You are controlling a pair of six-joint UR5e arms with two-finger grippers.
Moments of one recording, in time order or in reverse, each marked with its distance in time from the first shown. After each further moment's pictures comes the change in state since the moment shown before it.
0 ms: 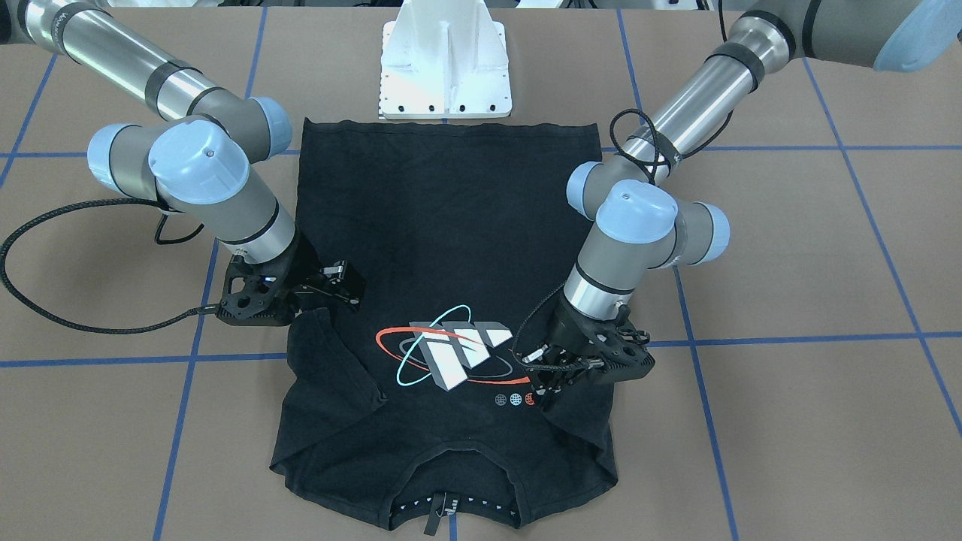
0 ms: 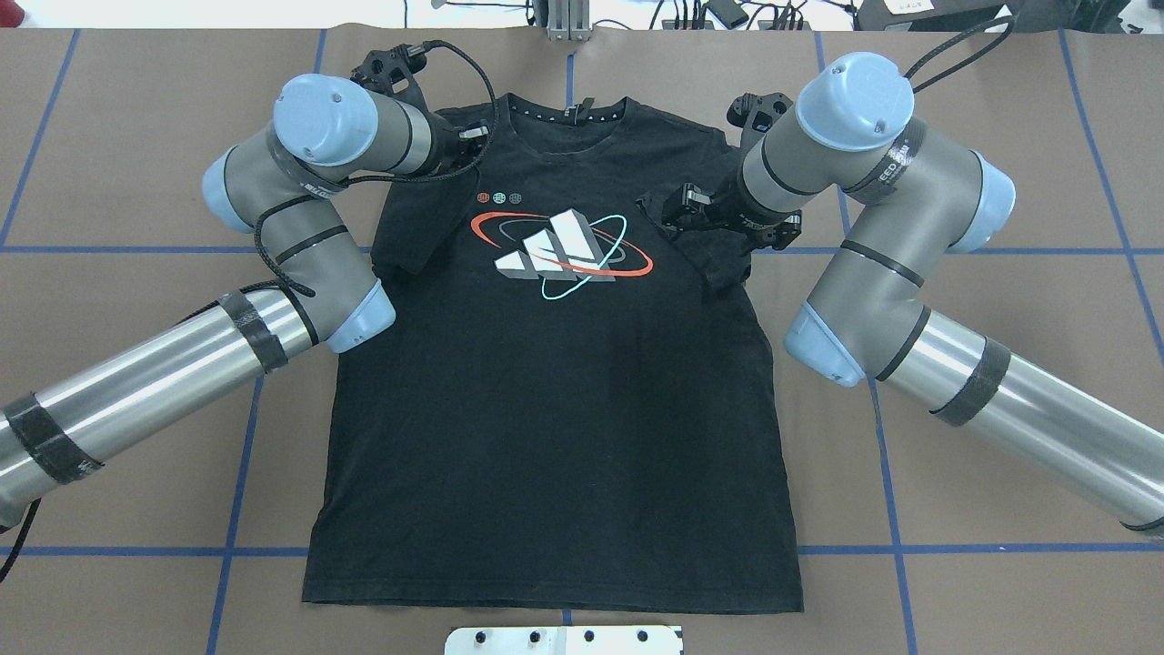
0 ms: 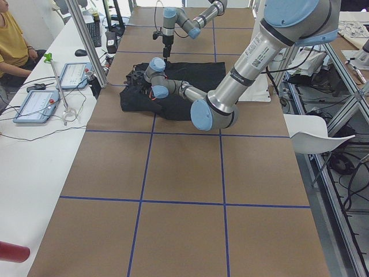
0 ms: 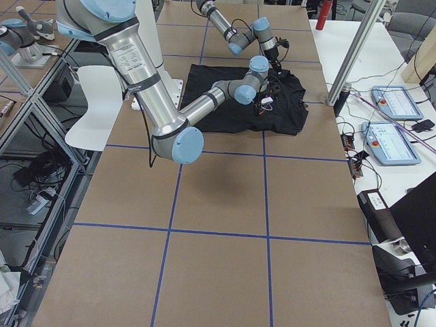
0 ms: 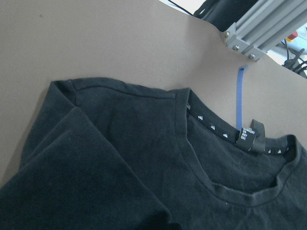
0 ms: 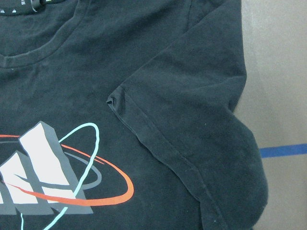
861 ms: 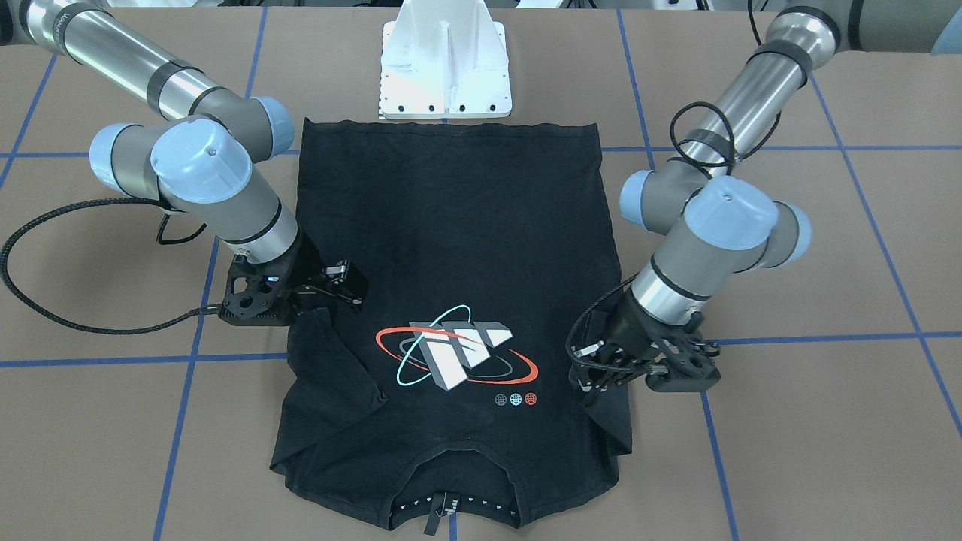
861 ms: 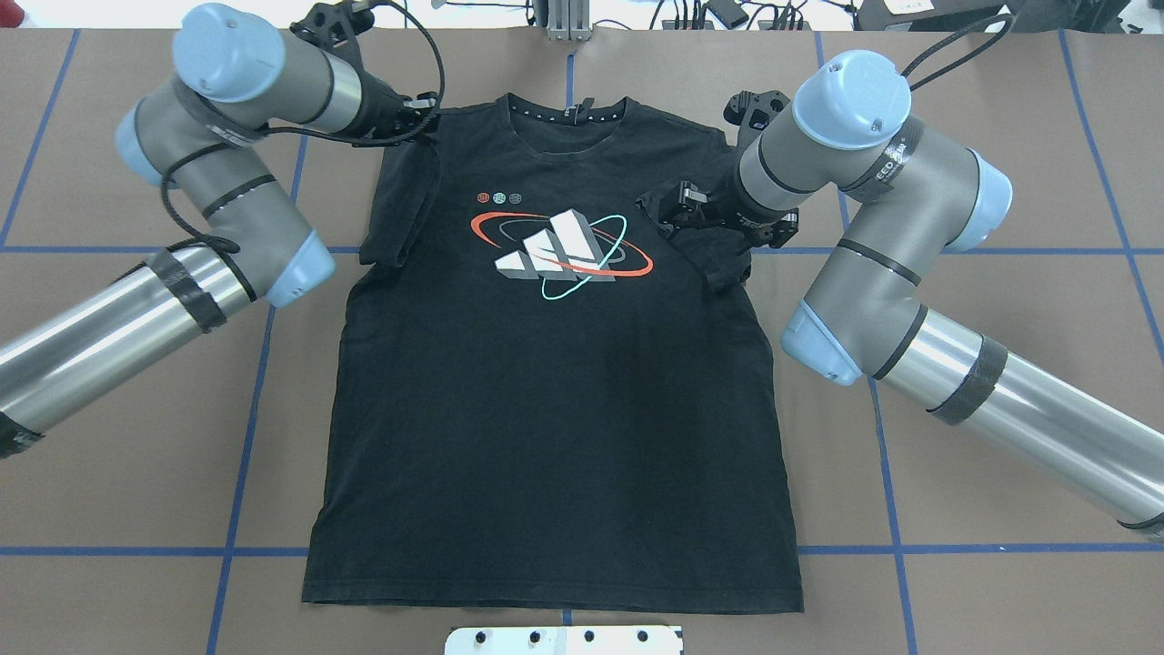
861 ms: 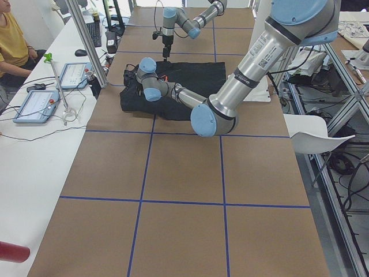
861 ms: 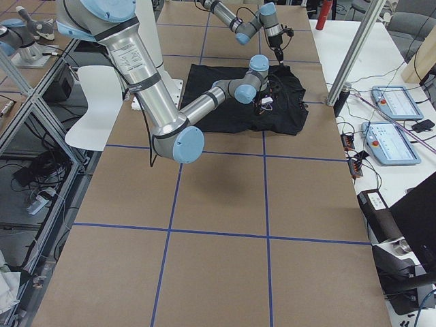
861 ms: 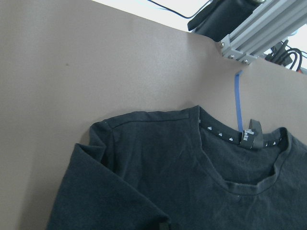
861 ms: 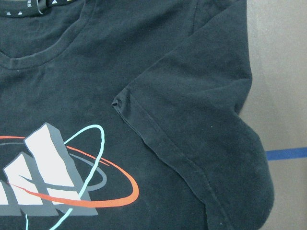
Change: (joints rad) left arm -0.078 0.052 -0.052 -0.008 -0.172 0.116; right arm -0.002 0.011 -0.014 0.003 -0.003 -0.004
